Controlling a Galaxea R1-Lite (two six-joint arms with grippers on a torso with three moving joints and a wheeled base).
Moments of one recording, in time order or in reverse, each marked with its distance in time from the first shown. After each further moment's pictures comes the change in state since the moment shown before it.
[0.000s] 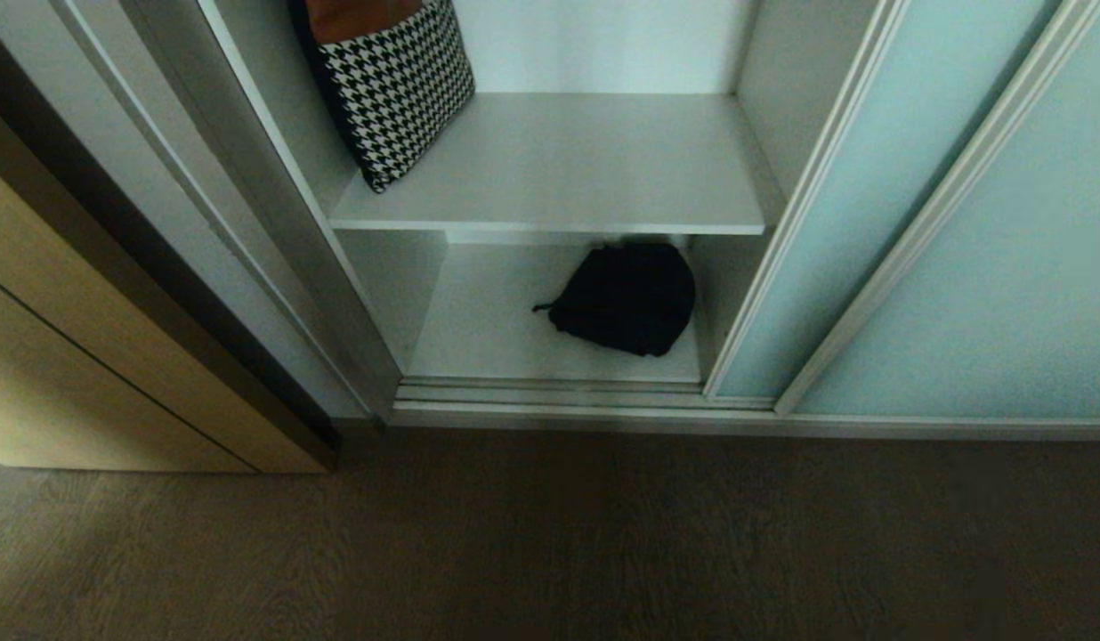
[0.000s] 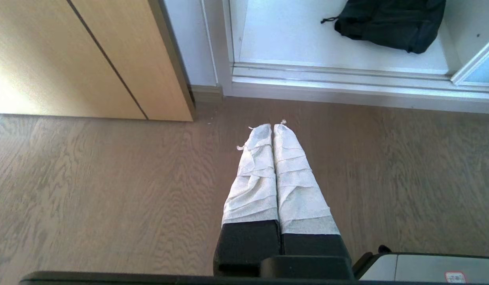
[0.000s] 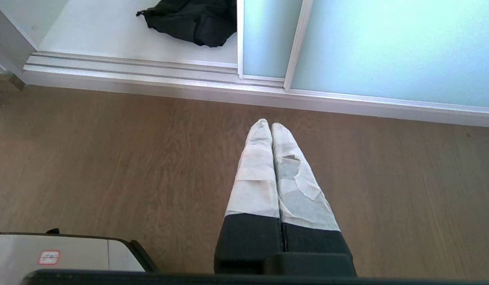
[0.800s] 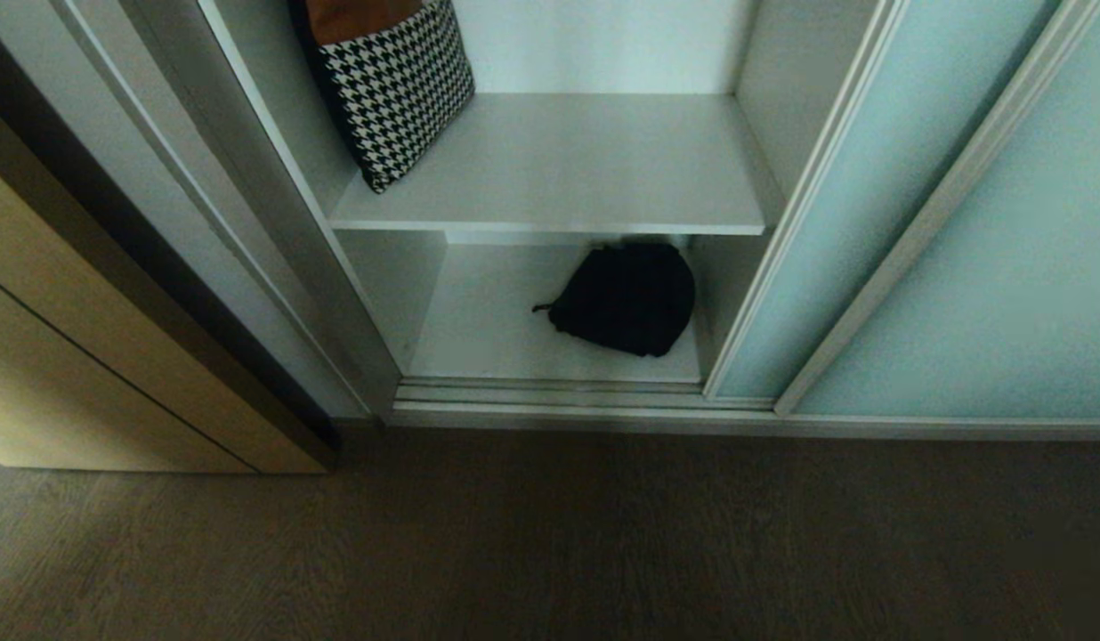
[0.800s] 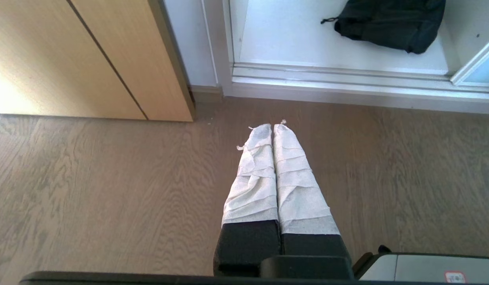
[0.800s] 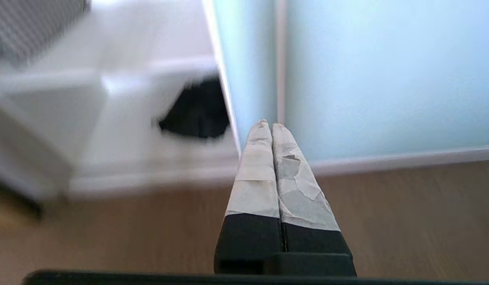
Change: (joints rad) left arm 0.000 0.000 0.000 0.000 0.000 0.000; right arm 0.036 0.242 -0.825 0.356 -0.131 0.159
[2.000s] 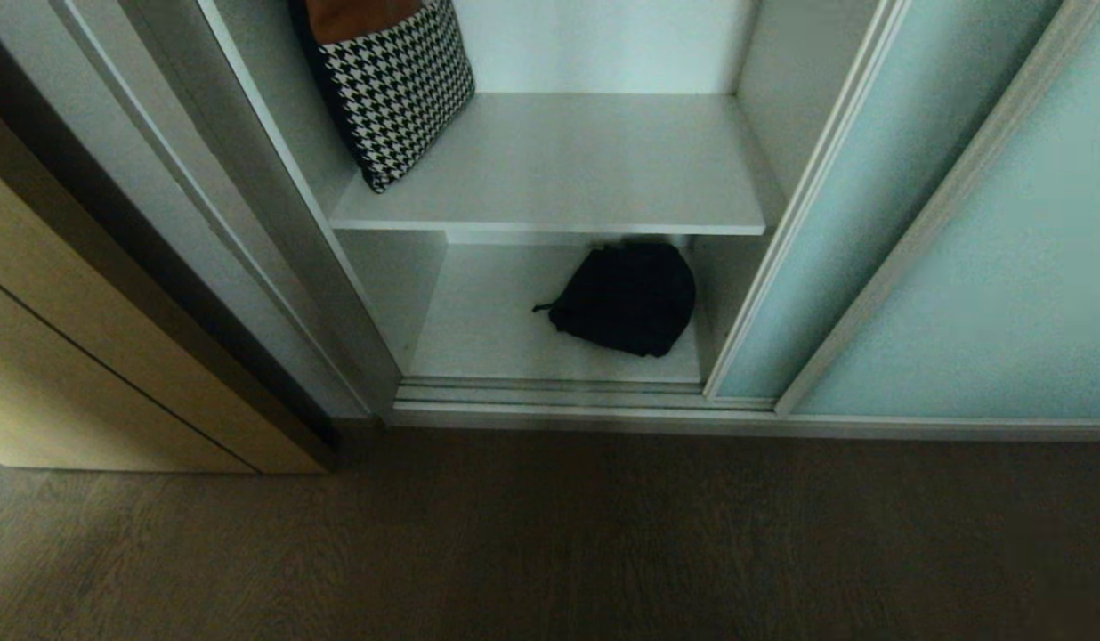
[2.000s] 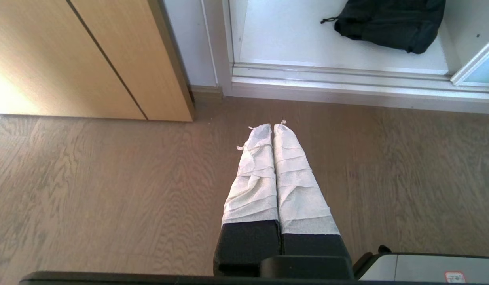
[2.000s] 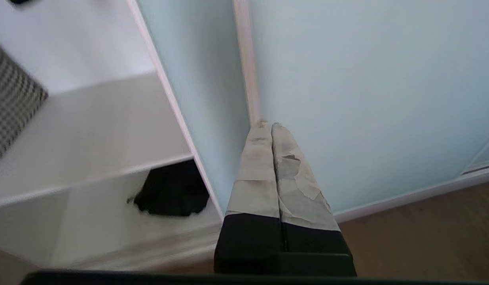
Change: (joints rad) left arm 0.000 0.000 0.000 0.000 0.000 0.000; right arm -0.129 0.648 -0.662 -0.037 -0.056 0.058
